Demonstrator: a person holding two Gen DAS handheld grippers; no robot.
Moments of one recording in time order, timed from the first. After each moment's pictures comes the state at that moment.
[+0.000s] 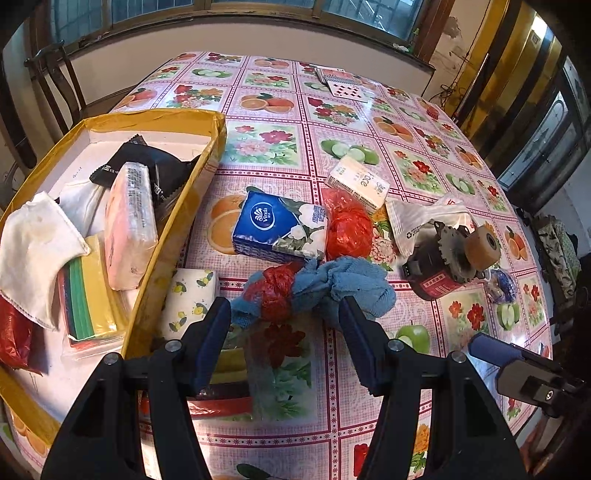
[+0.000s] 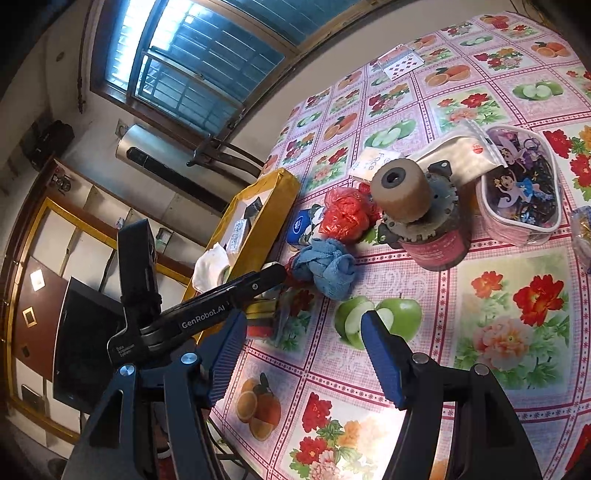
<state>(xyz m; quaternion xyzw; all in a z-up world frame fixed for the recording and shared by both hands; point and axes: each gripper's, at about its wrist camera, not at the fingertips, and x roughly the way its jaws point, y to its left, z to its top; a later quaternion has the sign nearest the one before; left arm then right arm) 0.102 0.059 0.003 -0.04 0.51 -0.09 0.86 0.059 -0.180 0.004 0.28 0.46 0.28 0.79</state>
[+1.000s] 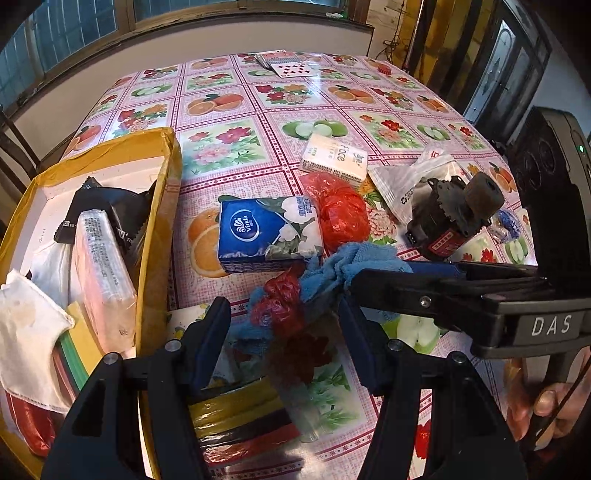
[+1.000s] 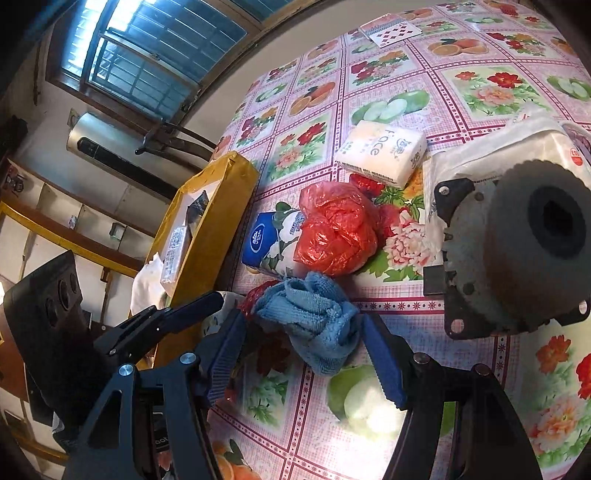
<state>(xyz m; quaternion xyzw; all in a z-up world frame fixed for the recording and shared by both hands) 0.120 0.055 -0.010 0.07 0.50 -0.19 0.84 0.133 -0.112 -0.036 0.24 0.52 0.21 0.79</state>
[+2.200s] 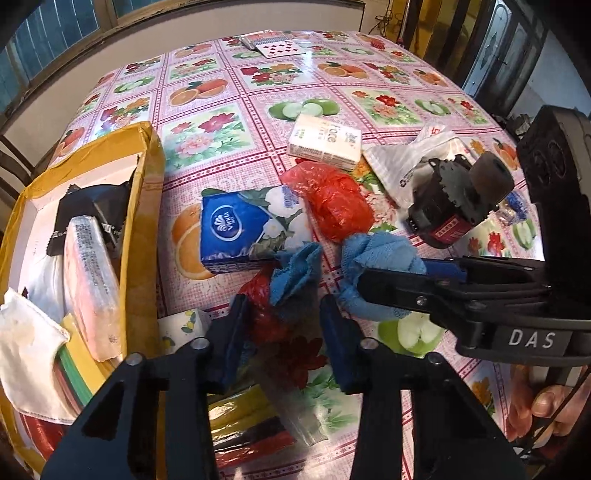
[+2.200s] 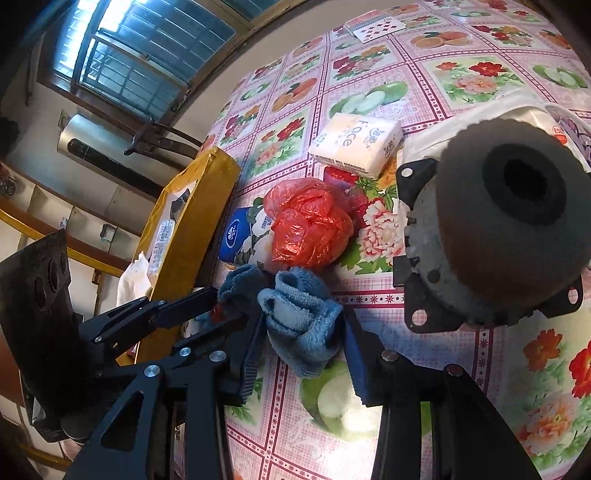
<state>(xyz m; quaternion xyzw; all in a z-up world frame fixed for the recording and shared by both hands) 0.129 0.038 -0.017 0.11 0.53 -0.18 0.82 0.127 -0.123 -0.048 0.24 0.53 0.19 0.79</state>
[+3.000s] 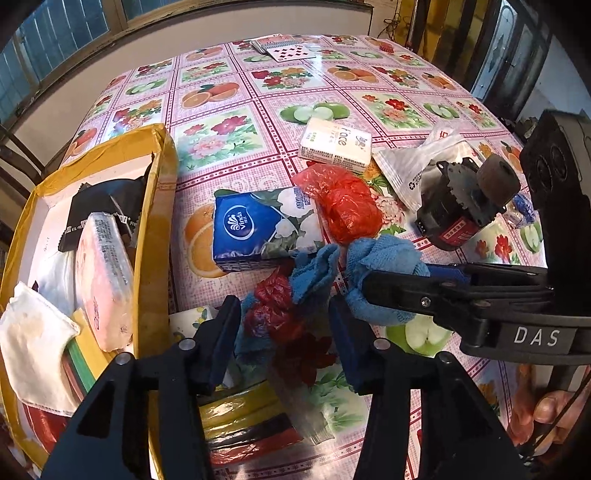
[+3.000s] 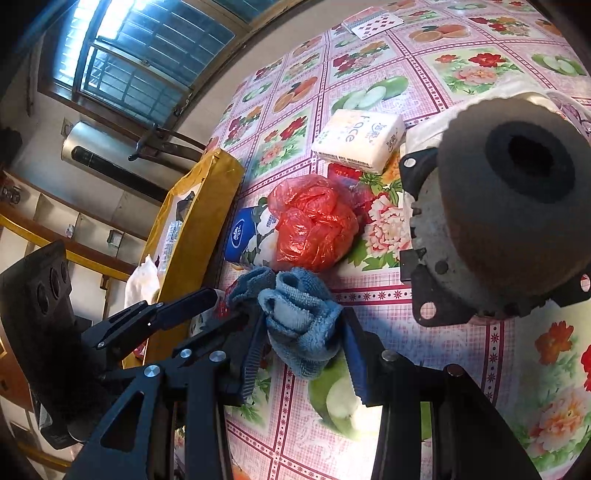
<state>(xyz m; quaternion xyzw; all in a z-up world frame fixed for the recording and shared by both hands) 0.128 0.039 -0.016 0.12 0.52 -0.17 0.83 0.128 -0.125 -0.051 0.26 0.52 0.20 0.79</state>
